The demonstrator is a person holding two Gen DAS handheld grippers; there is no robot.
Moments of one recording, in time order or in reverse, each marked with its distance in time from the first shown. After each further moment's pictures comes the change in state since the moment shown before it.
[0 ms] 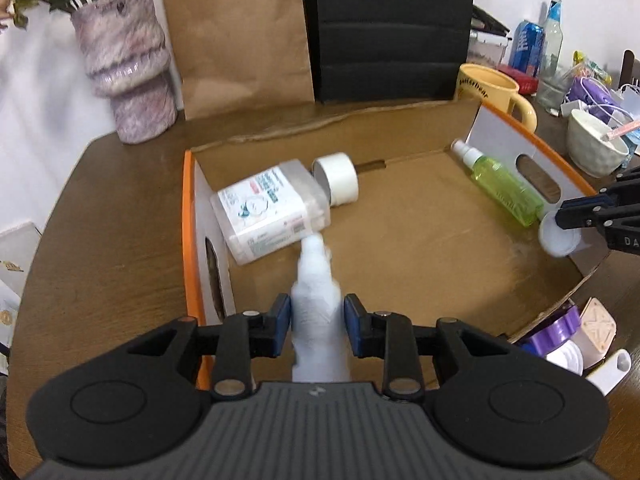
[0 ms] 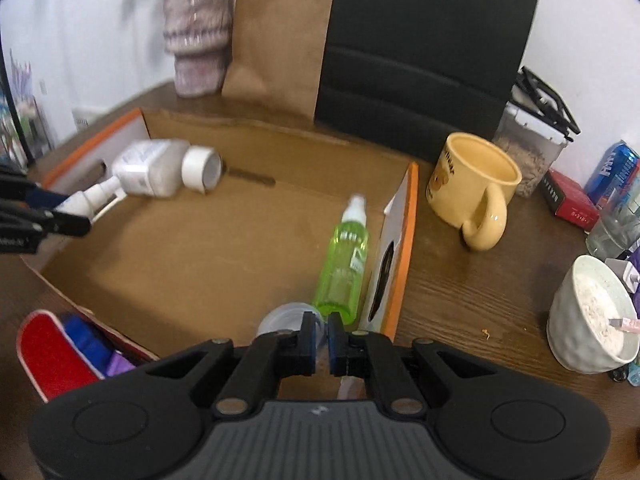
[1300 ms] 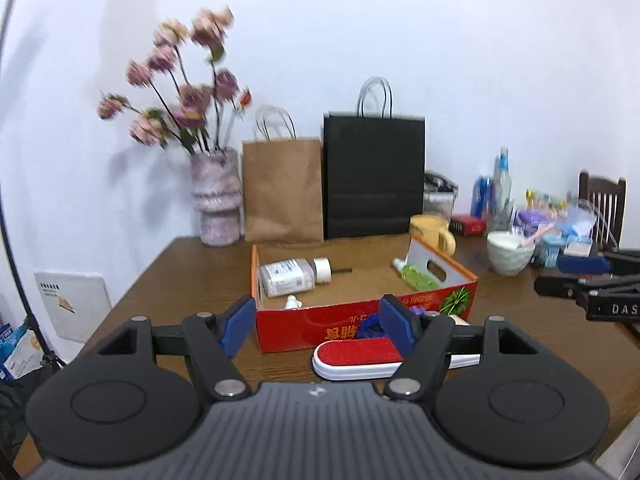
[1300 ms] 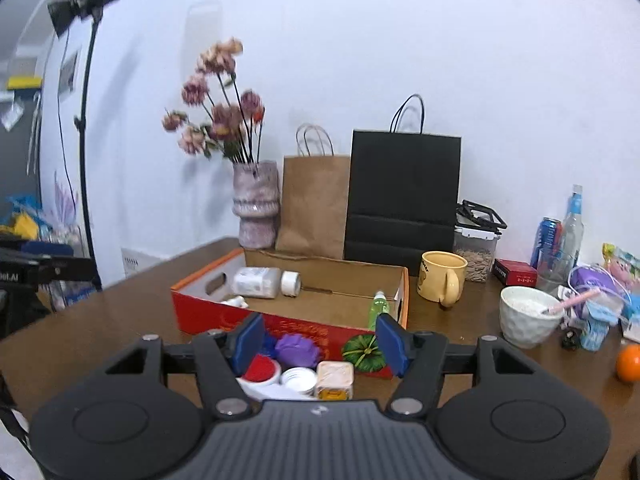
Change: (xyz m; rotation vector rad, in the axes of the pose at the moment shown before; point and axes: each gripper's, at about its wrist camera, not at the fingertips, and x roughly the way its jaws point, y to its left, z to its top) left arm -0.253 -0.083 -0.185 -0.115 -0.582 0.101; right arm -0.231 0.071 -0.188 0.110 -0.612 0.041
